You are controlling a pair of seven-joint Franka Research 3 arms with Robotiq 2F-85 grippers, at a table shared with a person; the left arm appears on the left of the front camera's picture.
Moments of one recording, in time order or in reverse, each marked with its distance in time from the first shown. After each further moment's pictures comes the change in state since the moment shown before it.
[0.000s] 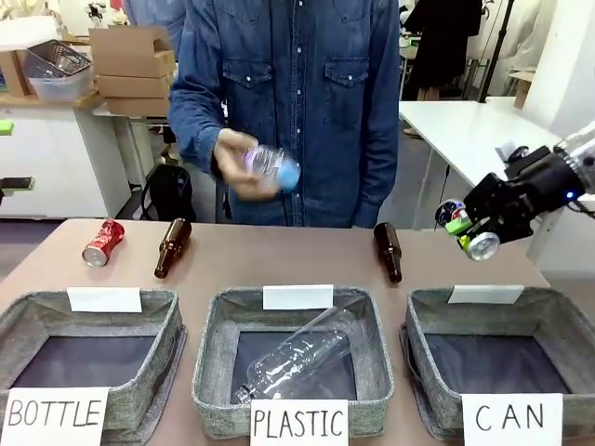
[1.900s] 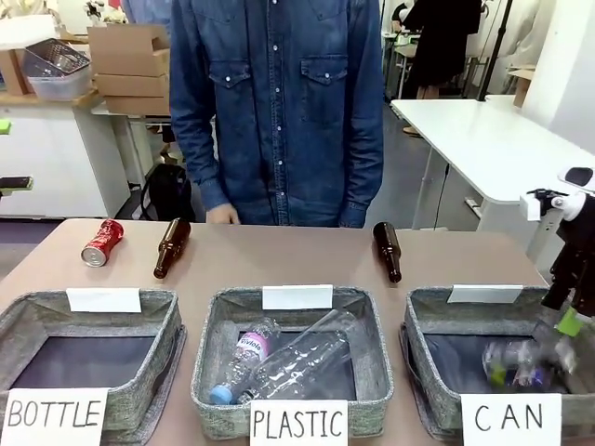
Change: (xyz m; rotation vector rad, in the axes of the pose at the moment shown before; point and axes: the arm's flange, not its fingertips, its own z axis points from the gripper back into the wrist) left arm 0.000 0.000 0.000 0.000 0.000 -0.001; right arm -0.092 -0.029 0.019 -0.379 0.502 1.022
